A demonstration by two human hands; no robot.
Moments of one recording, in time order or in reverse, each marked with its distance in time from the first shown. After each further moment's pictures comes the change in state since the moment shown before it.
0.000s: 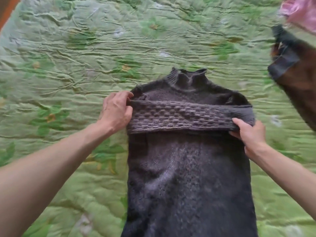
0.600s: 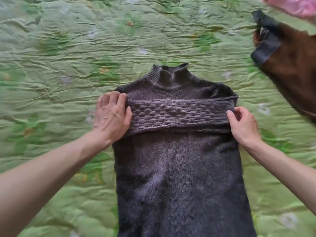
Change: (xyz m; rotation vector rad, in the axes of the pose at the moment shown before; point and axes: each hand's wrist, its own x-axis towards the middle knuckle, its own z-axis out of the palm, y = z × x) left_hand 0.006 0.030 0.031 0.334 0.099 0.202; right_hand 0.028 0.018 -0.031 -0.737 0.041 -0.341
